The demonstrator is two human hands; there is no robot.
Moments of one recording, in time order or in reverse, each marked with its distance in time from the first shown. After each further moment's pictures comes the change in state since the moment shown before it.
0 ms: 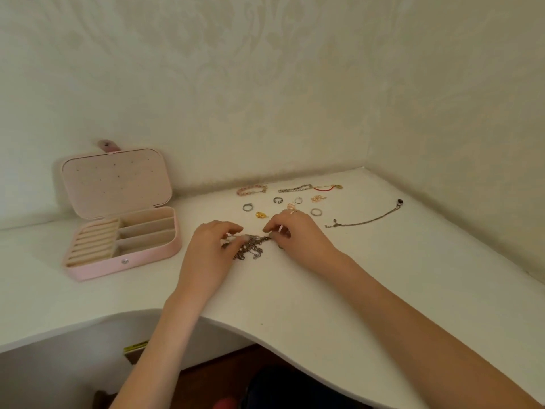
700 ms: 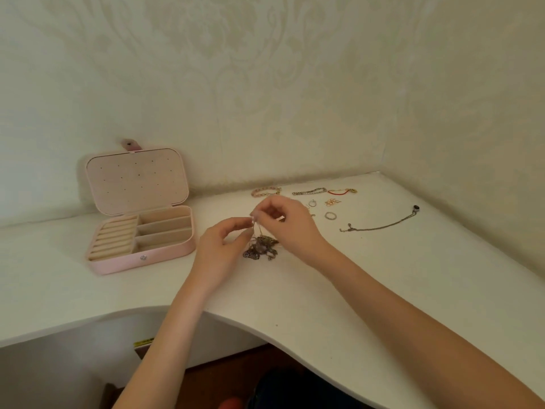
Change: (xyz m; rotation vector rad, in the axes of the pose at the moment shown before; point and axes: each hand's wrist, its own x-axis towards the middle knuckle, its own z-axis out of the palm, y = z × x) left_hand 0.005 -0.005 -0.009 -0.482 -0.050 -0.188; right_hand 0.014 -0.051 0.008 0.489 0.140 0.020
